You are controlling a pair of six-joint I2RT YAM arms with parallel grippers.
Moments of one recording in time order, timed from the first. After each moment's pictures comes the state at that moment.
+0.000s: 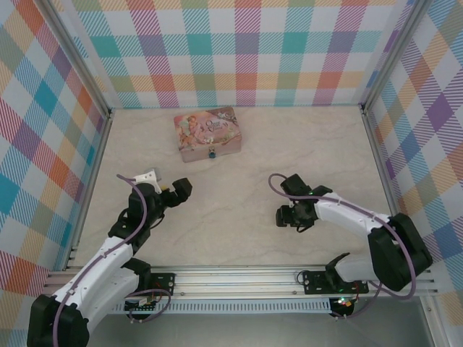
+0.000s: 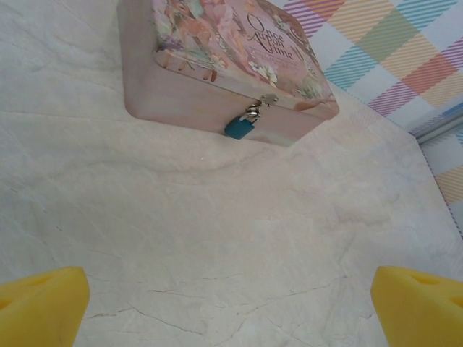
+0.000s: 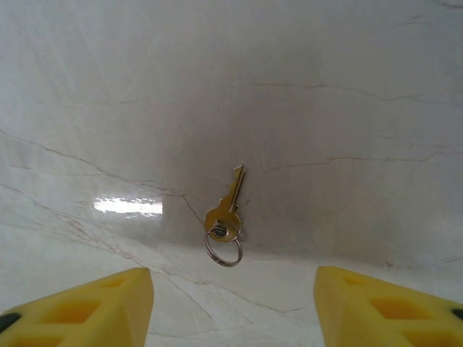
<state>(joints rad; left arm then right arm) -0.34 0.77 0.37 -0.02 0.01 -0.66 0.57 1.35 0.69 -0.72 -0.02 0.54</state>
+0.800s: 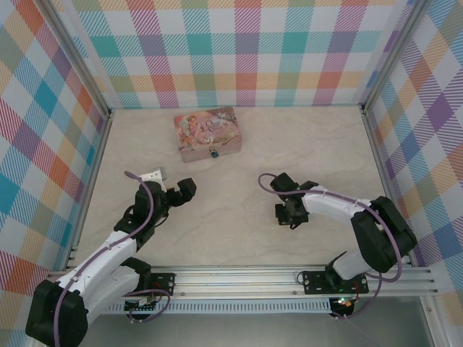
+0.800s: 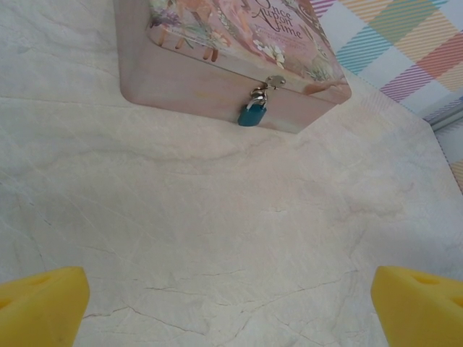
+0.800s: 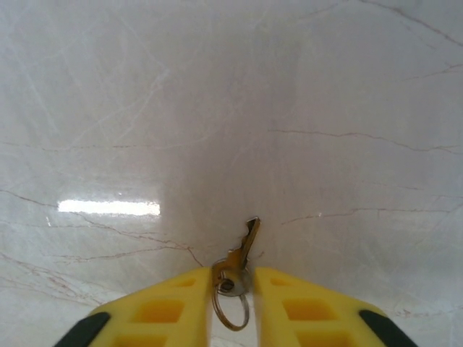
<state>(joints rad) -0.38 0.86 0.38 0.03 -0.02 -0.66 0.62 1.48 0.75 -0.71 0.05 0.55</state>
